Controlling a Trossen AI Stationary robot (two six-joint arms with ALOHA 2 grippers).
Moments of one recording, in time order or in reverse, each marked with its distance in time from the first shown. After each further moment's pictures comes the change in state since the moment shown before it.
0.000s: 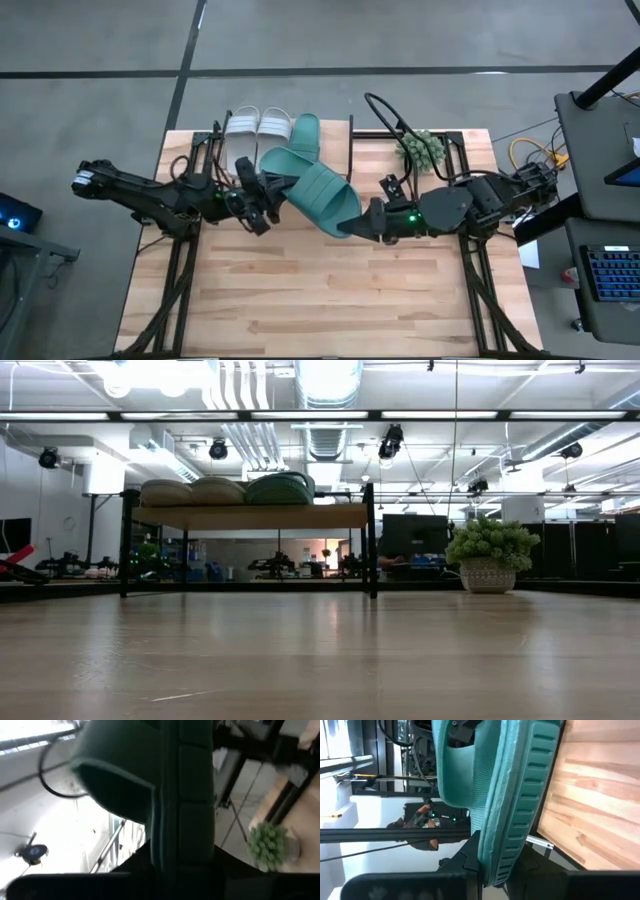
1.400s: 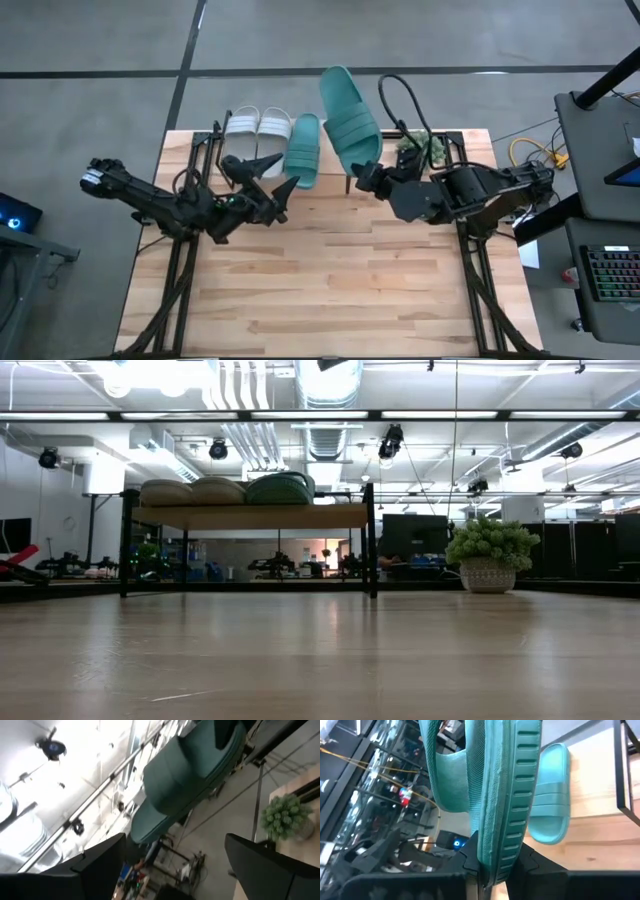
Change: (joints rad) left arm -0.120 0.097 0.023 0.251 -0.532 -0.140; right arm -0.097 0.004 -0.028 -0.238 0.554 -0.039
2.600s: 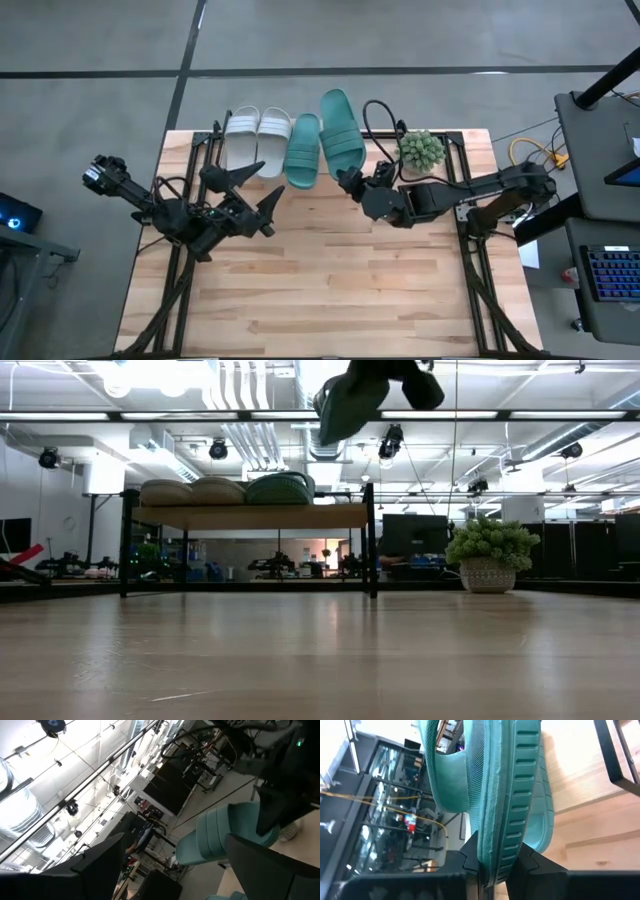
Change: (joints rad) left arm -0.176 0.000 0.090 0.000 -0.248 0.001; right arm -0.138 -0.039 -0.565 0.607 -0.035 0.086
